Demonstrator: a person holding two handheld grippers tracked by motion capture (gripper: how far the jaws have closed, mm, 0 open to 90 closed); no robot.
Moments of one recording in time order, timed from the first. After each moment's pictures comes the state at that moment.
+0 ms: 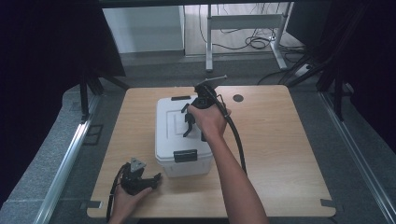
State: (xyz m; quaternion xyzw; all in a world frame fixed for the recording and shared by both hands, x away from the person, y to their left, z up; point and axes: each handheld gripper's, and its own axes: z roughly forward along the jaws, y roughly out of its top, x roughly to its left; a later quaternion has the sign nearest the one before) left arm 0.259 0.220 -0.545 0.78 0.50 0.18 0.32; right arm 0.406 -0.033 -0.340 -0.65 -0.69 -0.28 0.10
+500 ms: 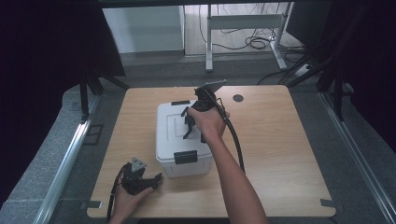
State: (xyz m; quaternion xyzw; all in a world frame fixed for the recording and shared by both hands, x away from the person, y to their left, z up) left arm 0.259 0.217 -0.545 0.78 0.50 0.18 0.32; right arm 0.413 -0.034 -0.359 -0.66 -0.69 -0.28 0.12
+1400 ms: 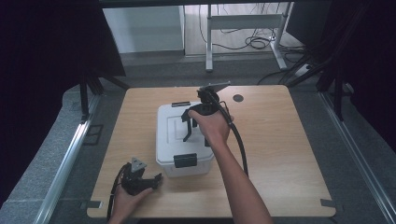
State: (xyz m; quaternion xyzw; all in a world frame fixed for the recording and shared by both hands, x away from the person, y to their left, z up) left arm 0.258 0.218 -0.545 0.79 0.50 0.18 0.32; right arm 0.397 -0.045 -0.351 -0.62 -0.70 -0.34 0.08
